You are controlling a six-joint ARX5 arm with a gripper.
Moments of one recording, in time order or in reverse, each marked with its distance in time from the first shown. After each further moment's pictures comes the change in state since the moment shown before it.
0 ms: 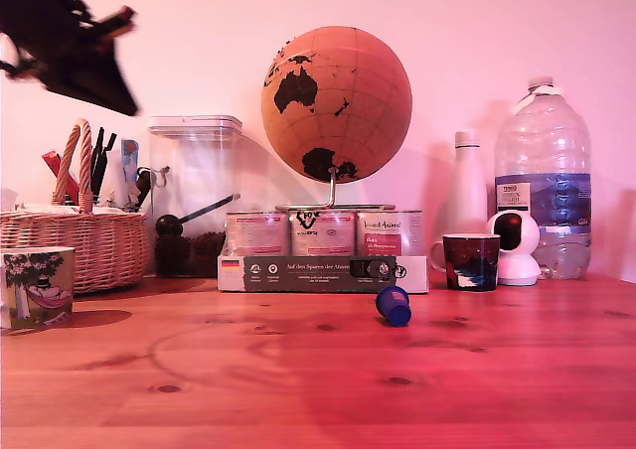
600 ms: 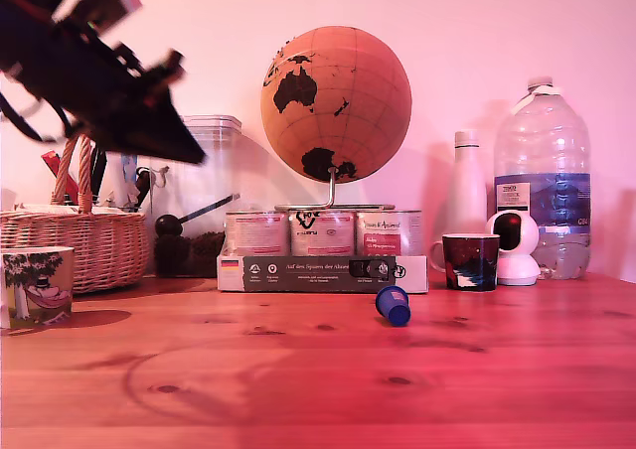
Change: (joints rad) arm -0.241 -0.081 -0.448 0.471 0.021 -0.090
